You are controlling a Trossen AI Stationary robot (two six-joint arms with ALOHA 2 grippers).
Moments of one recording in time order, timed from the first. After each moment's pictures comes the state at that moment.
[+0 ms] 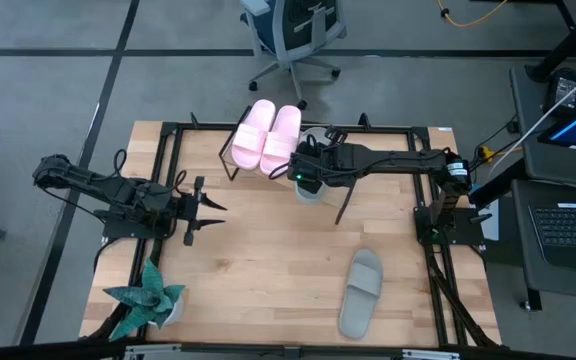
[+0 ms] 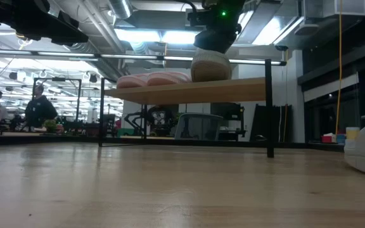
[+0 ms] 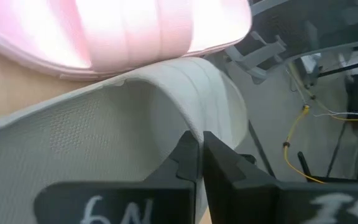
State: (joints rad) left arm -0.26 0.48 0.38 -0.23 -0.25 0.13; right arm -0.06 1.86 1.75 -1.10 0.78 0.20
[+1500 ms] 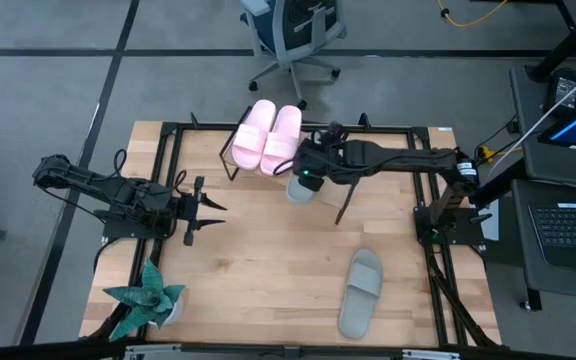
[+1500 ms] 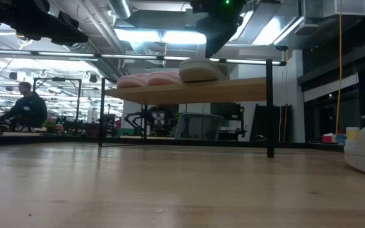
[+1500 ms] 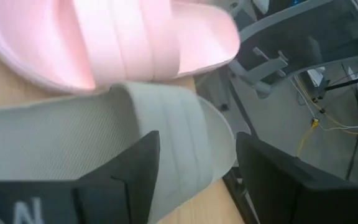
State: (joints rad) left arm -0.26 0.48 0.38 -0.23 -0.25 0.13; right arm -0.06 1.80 1.75 -1.06 0.77 0.15
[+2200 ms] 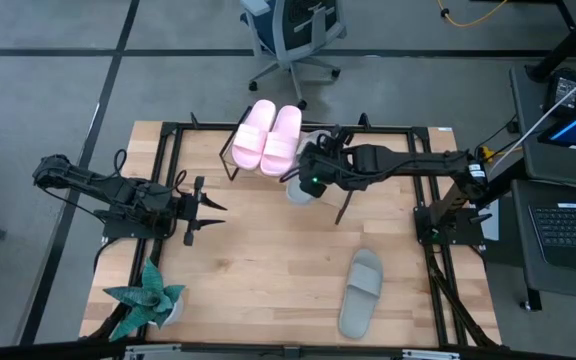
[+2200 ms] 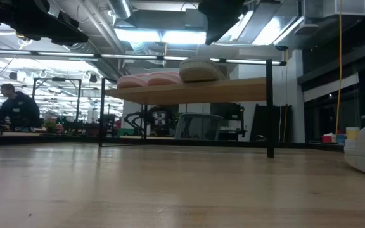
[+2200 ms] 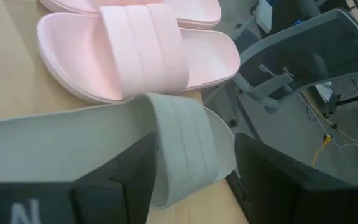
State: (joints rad) left arm -0.26 0.48 0.38 -0.23 -0.25 0.13; right arm 0.01 1.75 1.75 -1.06 0.77 0.18
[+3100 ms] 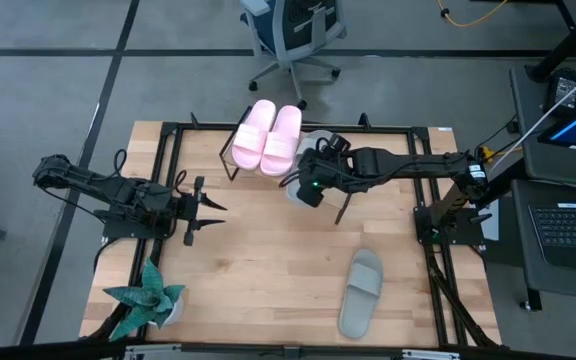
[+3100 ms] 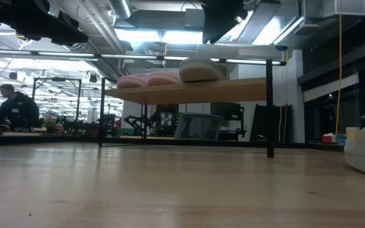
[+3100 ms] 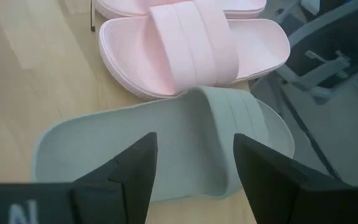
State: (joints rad) left arm -0.26 0.48 0.38 -0.23 -0.25 0.13; right arm 0.03 1.75 1.75 -1.05 0.62 0.31
